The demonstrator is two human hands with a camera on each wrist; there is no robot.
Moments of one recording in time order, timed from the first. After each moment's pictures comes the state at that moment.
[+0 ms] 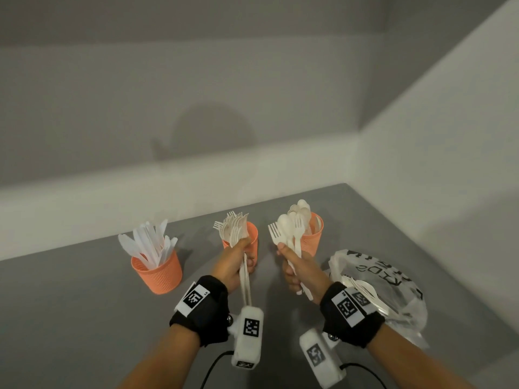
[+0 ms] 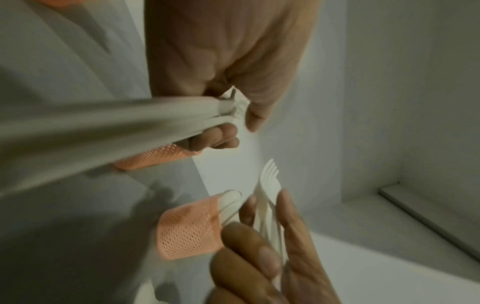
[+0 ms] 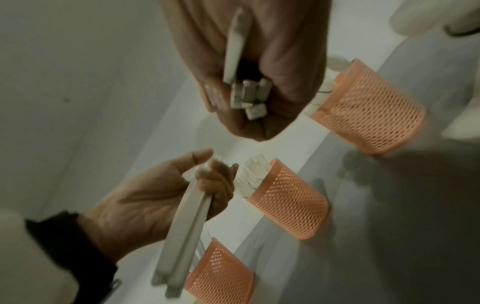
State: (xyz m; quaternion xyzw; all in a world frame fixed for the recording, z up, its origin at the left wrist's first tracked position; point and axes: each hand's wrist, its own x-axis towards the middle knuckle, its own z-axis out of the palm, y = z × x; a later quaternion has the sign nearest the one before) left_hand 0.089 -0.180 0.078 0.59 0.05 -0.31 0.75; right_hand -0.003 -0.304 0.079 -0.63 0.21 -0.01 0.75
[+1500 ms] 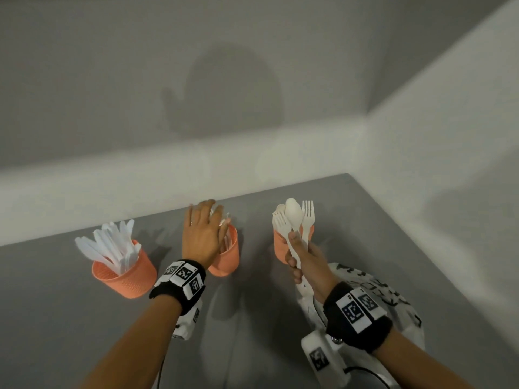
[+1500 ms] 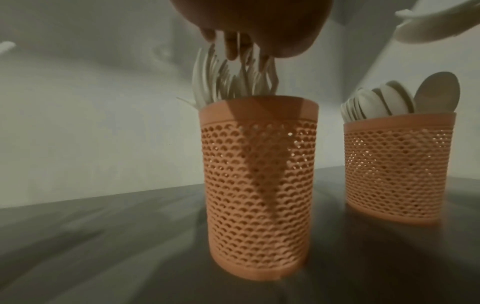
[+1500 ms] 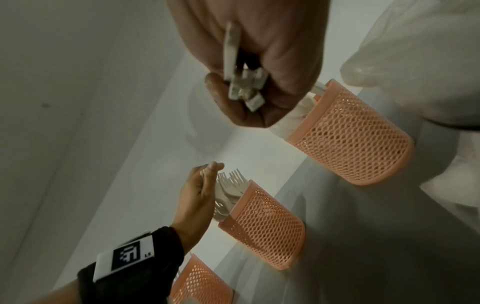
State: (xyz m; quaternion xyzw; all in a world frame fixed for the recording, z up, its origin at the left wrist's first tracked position) left_hand 0.171 -0.200 0.046 0.93 -0.29 0.18 0.12; right_hand 0.019 -0.374 0.078 -0.64 0.21 -0.03 0.74
